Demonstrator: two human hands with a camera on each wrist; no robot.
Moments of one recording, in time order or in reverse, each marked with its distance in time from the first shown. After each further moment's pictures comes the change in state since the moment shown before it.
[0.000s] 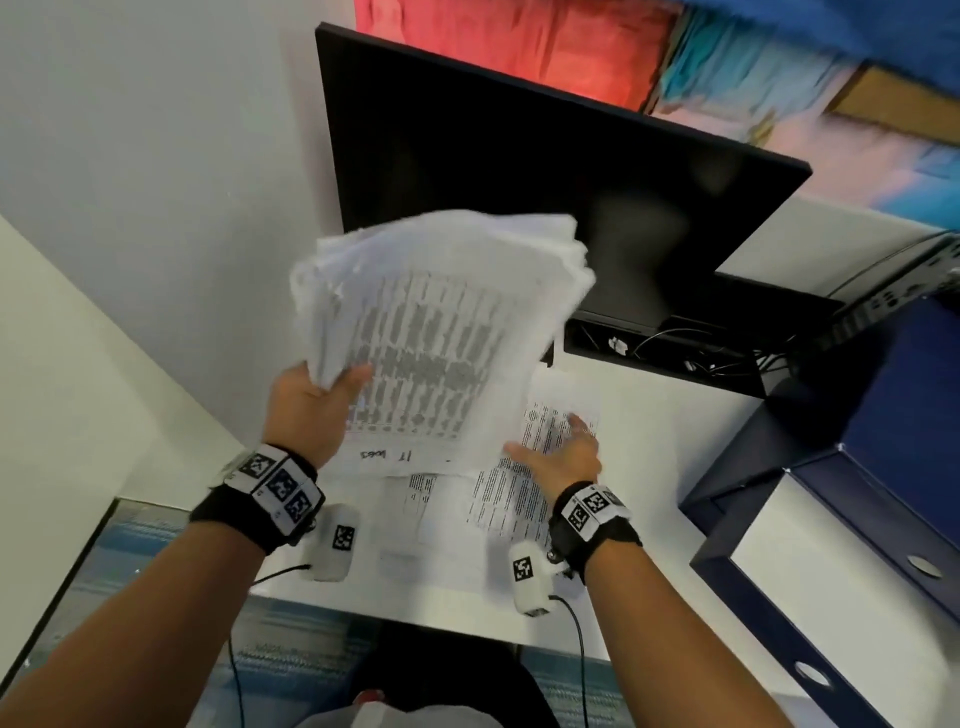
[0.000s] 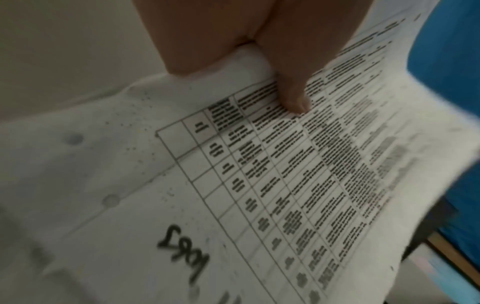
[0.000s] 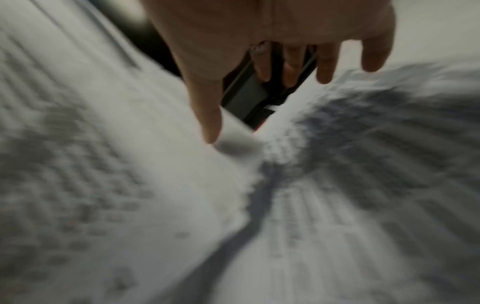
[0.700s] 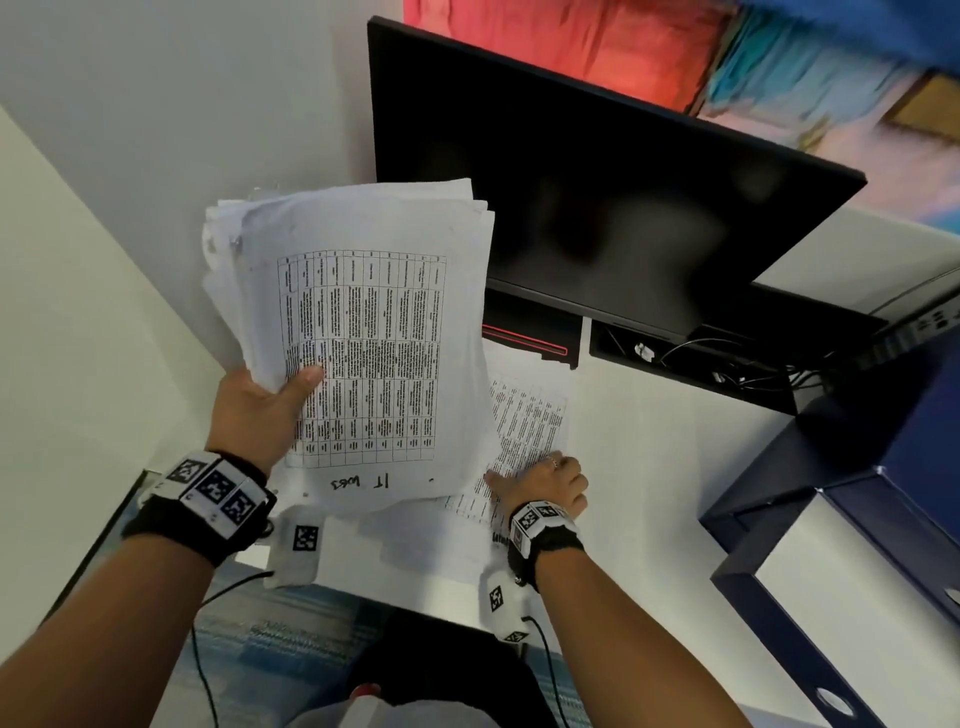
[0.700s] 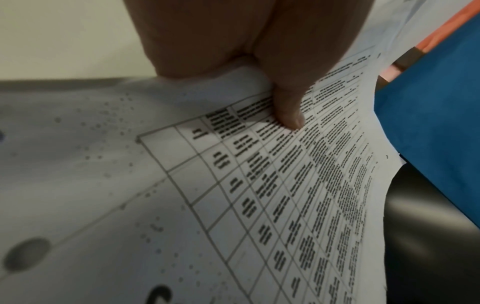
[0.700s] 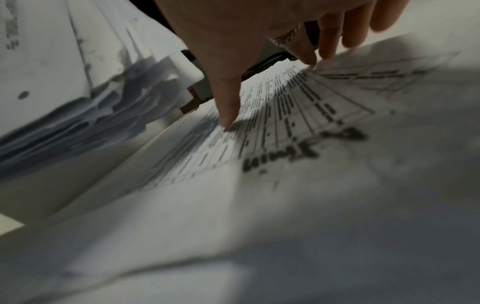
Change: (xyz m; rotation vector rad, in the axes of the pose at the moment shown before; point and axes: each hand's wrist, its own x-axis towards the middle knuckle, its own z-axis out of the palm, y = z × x) left_hand -0.004 -0.024 -0.062 -0.046 0.117 -0.037; right_hand -0.018 0.022 0.069 -0.607 0.082 -0.025
